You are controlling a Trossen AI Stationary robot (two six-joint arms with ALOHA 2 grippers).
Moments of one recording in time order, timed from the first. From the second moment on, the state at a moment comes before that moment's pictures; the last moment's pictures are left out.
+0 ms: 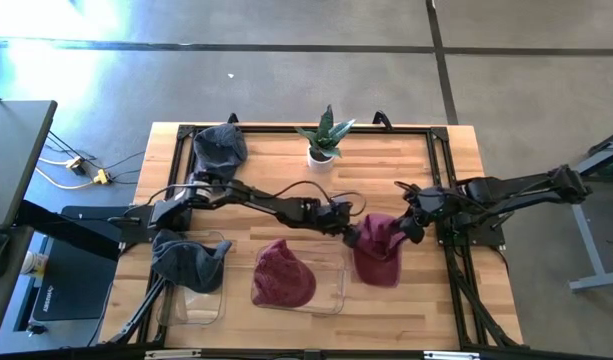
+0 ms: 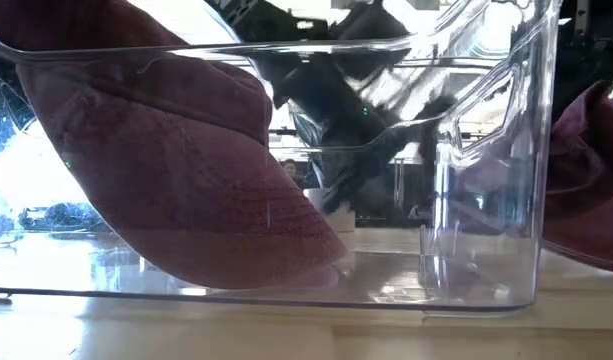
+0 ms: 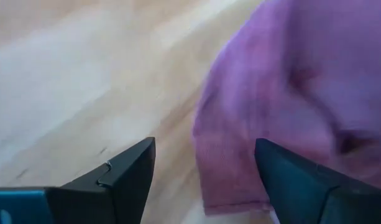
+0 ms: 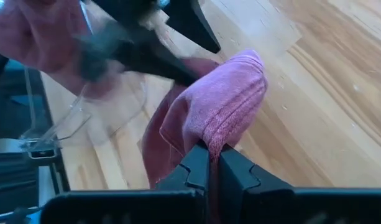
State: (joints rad) left arm -0.06 2.21 1.55 -0.05 -0.10 -0.93; right arm 0.13 0.66 0.54 -0.68 0.00 0.91
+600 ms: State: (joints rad) left arm -0.06 2.20 1.62 -0.33 -0.07 -0.87; right arm 0.13 0.55 0.54 -0.71 -0.10 0.89
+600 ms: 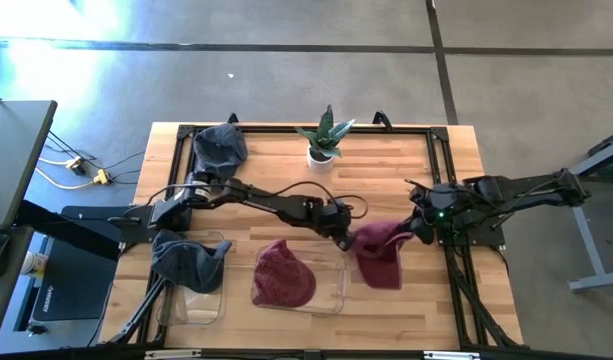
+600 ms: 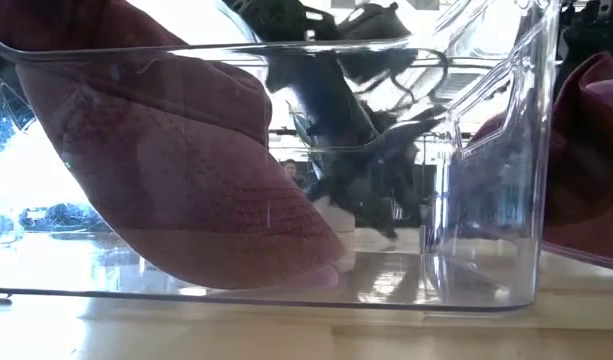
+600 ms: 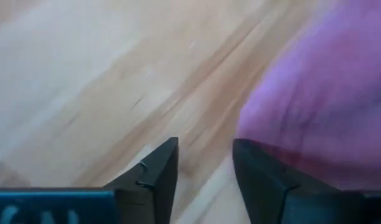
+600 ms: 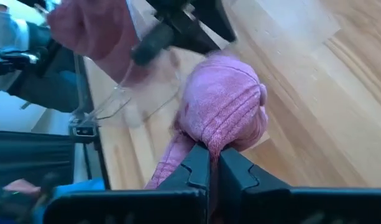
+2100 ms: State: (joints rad) left arm 0.01 2.38 1.91 -0.28 -0.05 -0.74; right arm 0.29 0.79 0.39 -0.40 0.06 0.91
